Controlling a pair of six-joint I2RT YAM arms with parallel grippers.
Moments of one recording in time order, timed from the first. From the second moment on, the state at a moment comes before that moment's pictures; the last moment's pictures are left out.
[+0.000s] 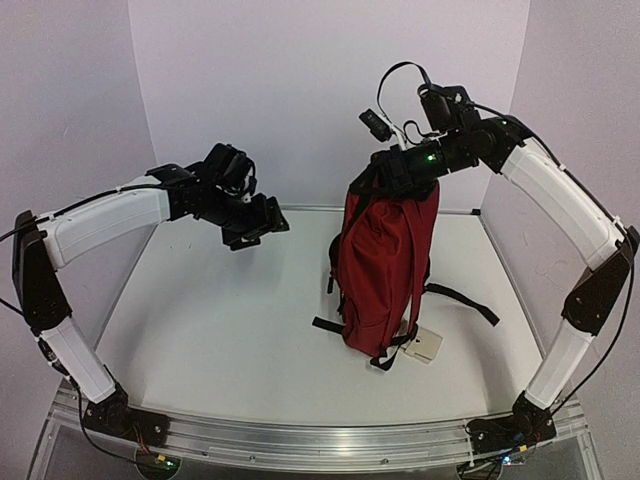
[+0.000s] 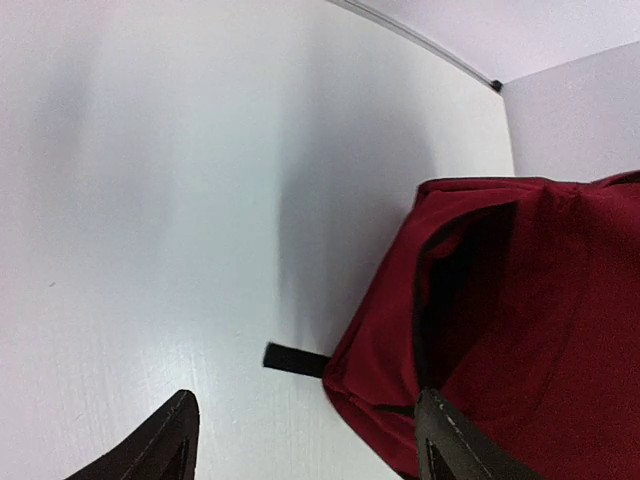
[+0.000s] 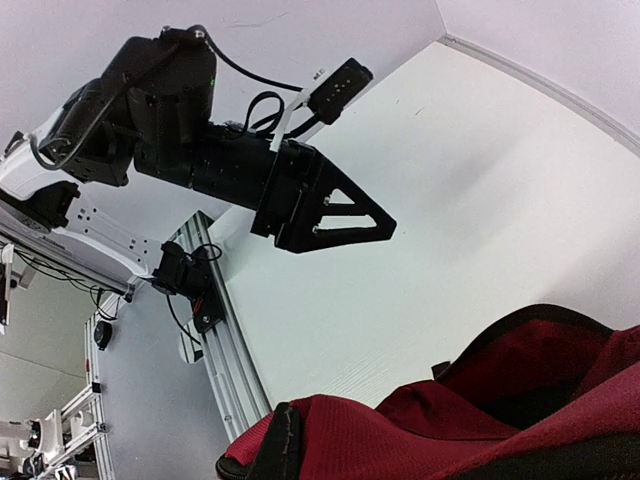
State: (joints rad) left arm -0.71 1.63 1.50 -0.68 0.06 -0.85; right arm 0.63 1.74 2.03 -0.96 -0.68 0.12
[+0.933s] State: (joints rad) left arm -0.71 2.04 1.73 -0.44 0.38 -0.82; right arm 0.63 1.85 2.17 -1.01 -0.72 0.06
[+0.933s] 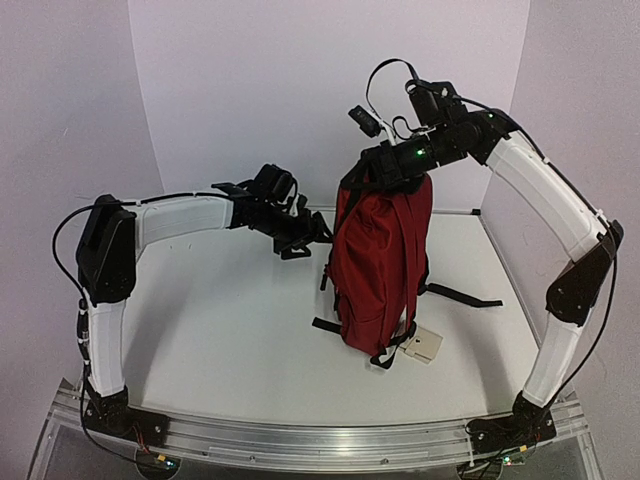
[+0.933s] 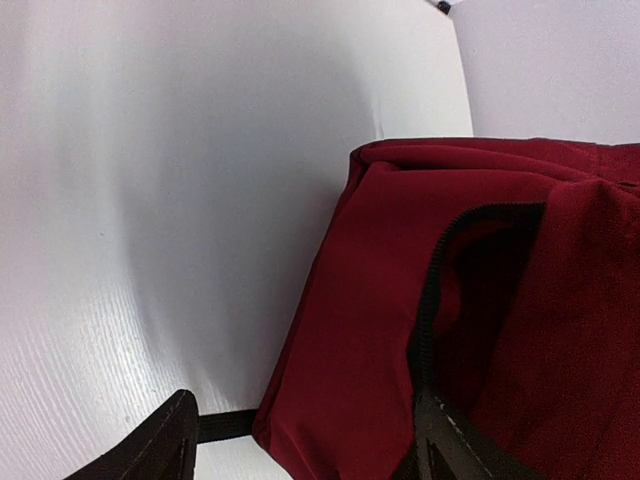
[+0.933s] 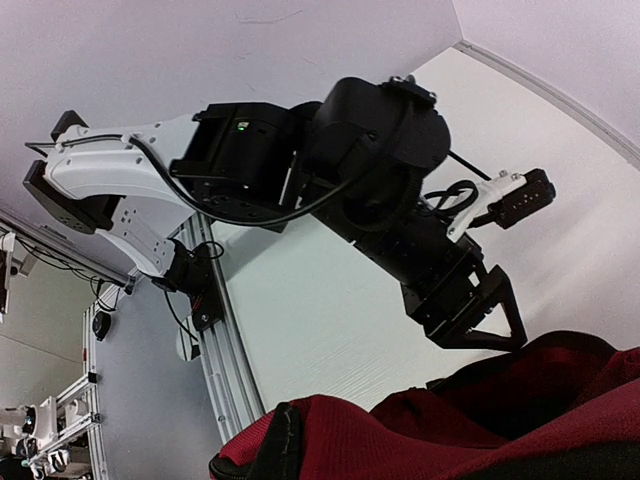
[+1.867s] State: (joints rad) left arm -0.73 2.18 2.05 -0.79 0.23 -0.78; right arm 0.59 1.97 2.43 -1.09 -0.71 0.10
